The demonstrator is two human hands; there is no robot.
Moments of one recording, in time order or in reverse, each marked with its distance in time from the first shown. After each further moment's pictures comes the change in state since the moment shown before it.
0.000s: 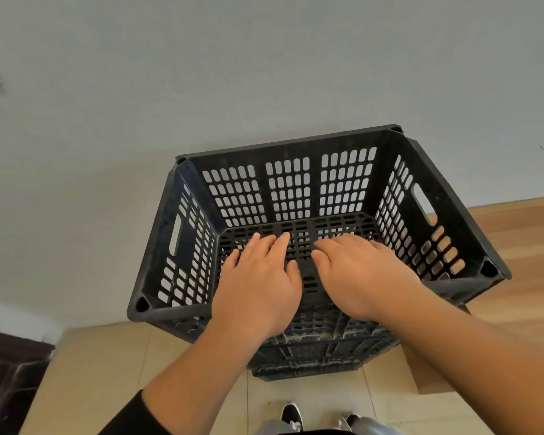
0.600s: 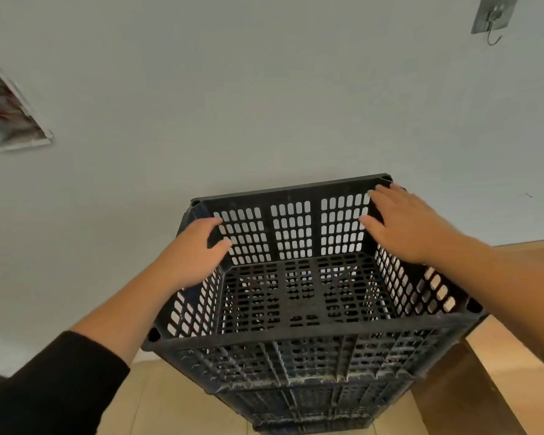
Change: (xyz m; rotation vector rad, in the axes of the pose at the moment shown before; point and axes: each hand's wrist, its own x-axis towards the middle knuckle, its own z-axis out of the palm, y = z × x) left_hand 0.066 -0.102 -0.088 -0.147 0.056 -0.070; right_hand 0.043 0.079 -0.094 -0.109 0.274 0.029
